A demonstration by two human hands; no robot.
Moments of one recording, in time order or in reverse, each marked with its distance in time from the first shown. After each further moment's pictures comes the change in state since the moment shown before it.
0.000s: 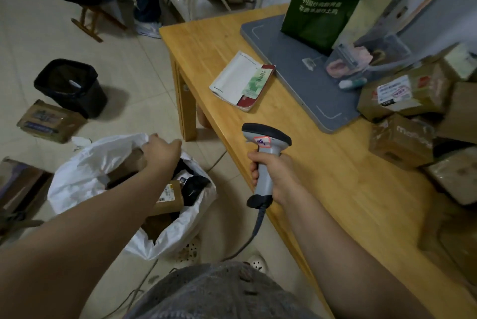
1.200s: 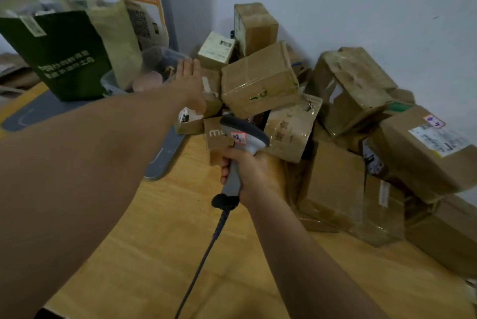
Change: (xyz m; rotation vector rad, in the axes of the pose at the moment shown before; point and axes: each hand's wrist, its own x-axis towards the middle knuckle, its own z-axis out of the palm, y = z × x) left_hand -0.265 0.398 0.367 1.058 -0.357 1.414; right_hand 0.002 -0.082 -0.332 0.663 0.327 -0.201
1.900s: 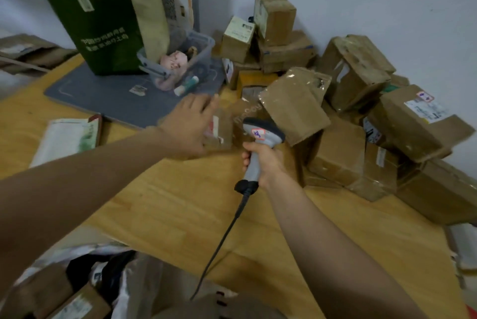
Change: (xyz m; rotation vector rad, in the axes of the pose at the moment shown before) left_hand -0.200 -0.046 0.041 0.174 0.162 0.489; right_hand -0.055 0.056 -0.007 -0.021 0.161 -0.024
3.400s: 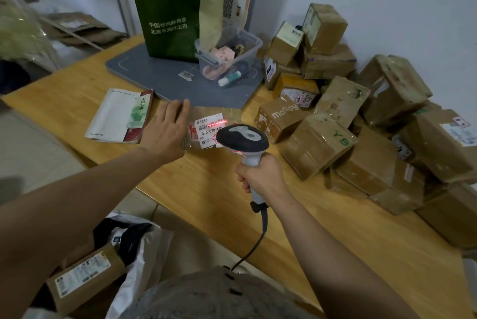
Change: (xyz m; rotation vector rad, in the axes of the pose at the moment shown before) left_hand -0.154 -0.044 0.047 0.001 0.125 -0.527; right_hand -0.074 0.078 0.048 -0.825 -0.183 -0.444
